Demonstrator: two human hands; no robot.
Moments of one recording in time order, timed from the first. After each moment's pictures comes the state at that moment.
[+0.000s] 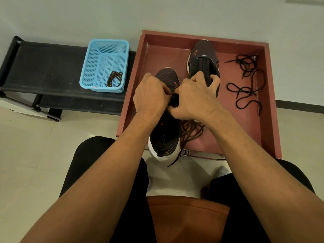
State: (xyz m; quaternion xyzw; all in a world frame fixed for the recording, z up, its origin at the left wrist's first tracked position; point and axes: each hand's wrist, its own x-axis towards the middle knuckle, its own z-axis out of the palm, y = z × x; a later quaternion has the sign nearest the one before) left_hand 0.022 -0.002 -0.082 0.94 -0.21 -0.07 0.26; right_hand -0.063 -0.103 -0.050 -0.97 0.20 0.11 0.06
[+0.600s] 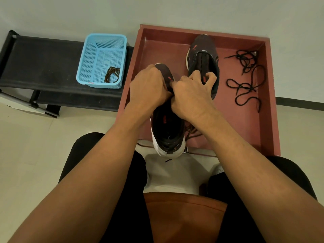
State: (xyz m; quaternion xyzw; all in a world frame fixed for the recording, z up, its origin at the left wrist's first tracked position) left_hand 0.034 -0.005 -0.072 0.93 -0.30 -0.07 0.19; right_hand -0.068 -0.094 -0.056 -0.98 0.21 0.04 0.04
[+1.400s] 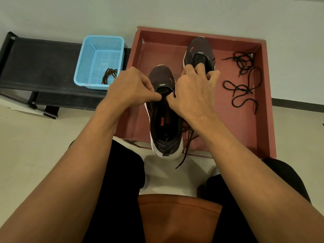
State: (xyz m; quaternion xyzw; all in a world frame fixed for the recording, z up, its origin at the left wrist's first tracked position) left_hand 0.048 0.027 -0.039 0.91 -0.25 -0.22 0.23; right_hand -0.068 -0.103 -0.065 -0.96 0.26 -0.10 -0.01
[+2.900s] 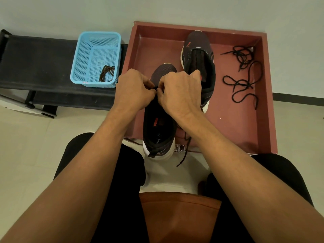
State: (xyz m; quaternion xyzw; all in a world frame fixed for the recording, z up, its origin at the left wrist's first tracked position) left_hand 0.030 0.021 -0.058 0.93 -0.22 -0.15 0.27; right_hand -0.047 -0.086 -0.077 -0.97 0.24 -0.09 0.02
